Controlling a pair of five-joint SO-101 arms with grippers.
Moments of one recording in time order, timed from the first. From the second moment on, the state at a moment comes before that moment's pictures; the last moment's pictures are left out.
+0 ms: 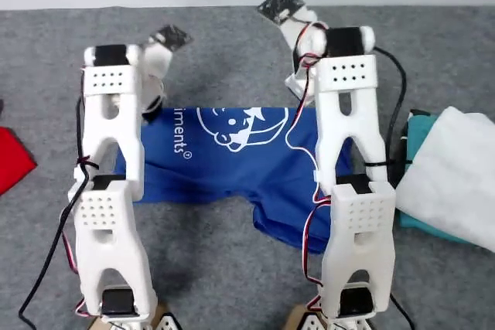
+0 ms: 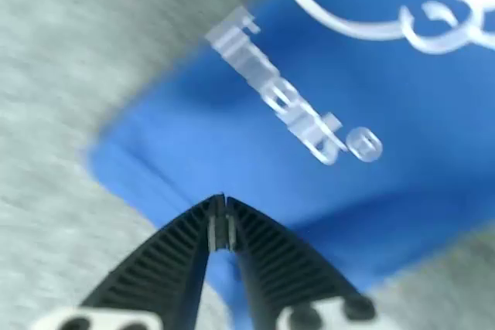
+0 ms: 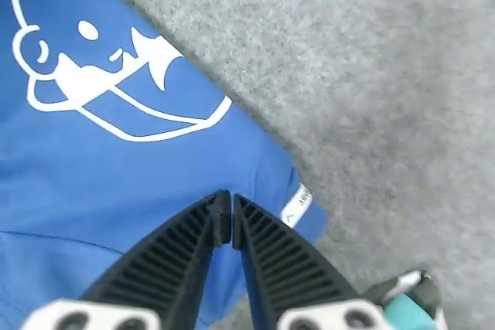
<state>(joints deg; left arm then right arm) -6.2 41.3 -38.3 98.8 -31.7 -9.5 39.6 -65.1 100.5 34.5</state>
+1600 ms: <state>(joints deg) 29.4 12.5 -2.8 95.3 -26.1 14.9 -7.7 -43.0 100.7 20.3</state>
